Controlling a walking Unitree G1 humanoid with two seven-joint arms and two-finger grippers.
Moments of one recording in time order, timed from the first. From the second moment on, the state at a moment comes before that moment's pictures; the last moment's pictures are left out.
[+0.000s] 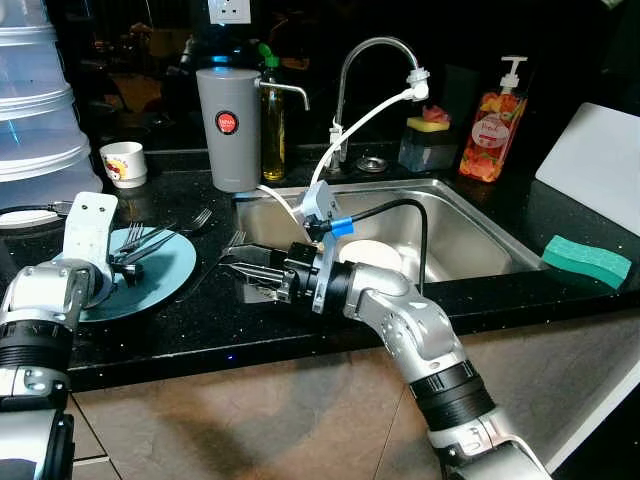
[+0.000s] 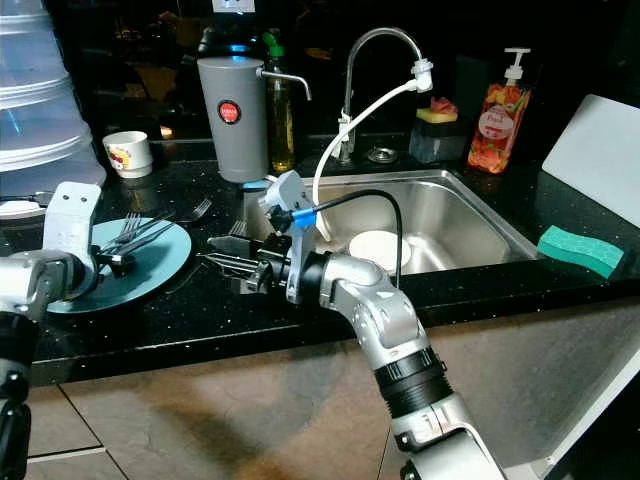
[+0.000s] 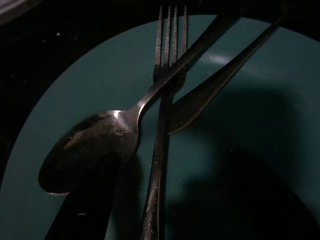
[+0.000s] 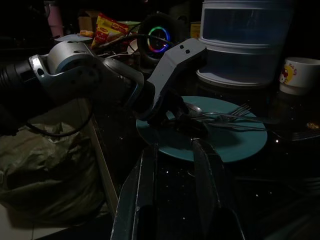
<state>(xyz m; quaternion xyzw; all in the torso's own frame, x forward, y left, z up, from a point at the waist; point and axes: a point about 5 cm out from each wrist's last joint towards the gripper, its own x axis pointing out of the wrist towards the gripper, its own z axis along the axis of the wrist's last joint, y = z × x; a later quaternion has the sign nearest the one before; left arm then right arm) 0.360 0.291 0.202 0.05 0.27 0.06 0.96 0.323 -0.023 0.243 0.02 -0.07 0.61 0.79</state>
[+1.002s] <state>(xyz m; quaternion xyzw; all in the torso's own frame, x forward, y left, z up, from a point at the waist) 0.362 0.296 0.204 0.00 0.25 0.03 0.97 0.321 -0.024 0.244 0.02 -0.06 0.59 0.80</state>
